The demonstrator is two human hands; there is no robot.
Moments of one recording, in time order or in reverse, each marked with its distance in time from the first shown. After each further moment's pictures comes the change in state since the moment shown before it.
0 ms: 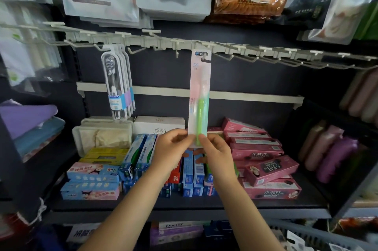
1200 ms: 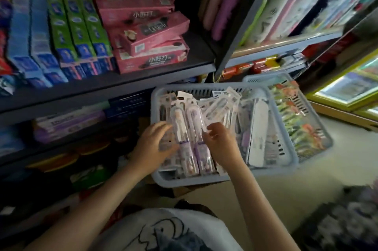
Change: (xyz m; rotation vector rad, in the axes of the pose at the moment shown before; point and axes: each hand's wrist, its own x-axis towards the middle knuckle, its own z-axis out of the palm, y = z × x) left_hand -0.220 -0.180 0.205 0.557 -0.800 -0.042; right_hand -0.184 0.137 -0.322 -0.942 0.212 0.504
